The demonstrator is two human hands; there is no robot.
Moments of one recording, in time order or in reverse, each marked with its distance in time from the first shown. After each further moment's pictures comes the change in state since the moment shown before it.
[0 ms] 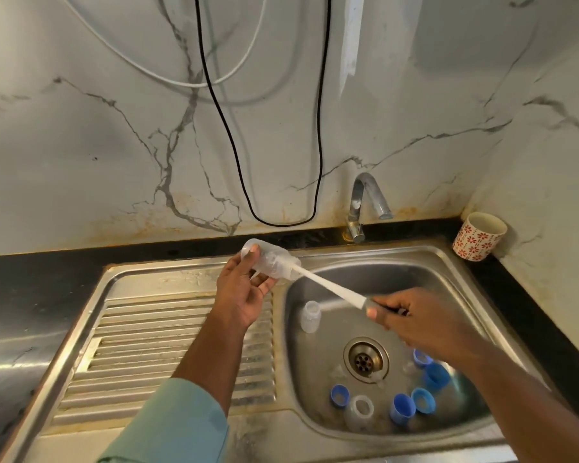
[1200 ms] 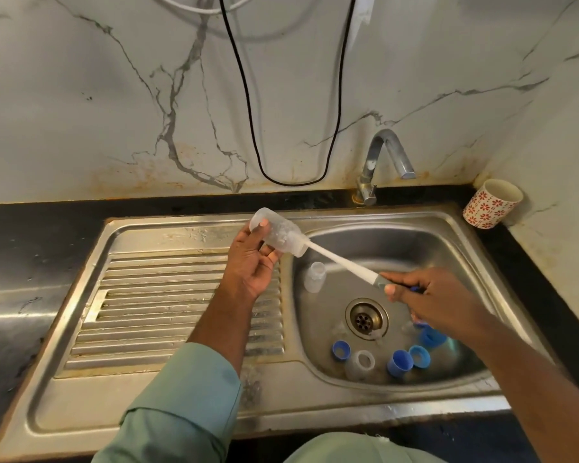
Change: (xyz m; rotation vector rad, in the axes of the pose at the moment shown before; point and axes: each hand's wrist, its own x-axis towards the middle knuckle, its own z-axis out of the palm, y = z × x) left_hand 0.009 -0.016 -0.035 -0.044 -0.104 0.018; right_hand -0.009 0.005 0.022 0.132 0.006 0.035
